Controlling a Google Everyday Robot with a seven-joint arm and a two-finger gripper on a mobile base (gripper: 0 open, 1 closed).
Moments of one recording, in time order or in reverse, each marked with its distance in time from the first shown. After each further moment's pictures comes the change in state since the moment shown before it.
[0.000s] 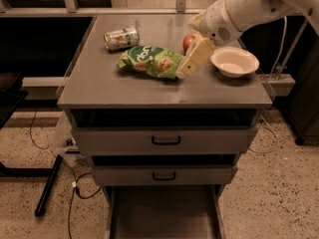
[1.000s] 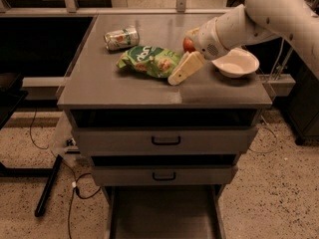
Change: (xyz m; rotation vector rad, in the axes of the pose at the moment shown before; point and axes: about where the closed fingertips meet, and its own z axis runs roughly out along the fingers) arm 0.025 -0.019 0.046 0.057 -0.053 0.082
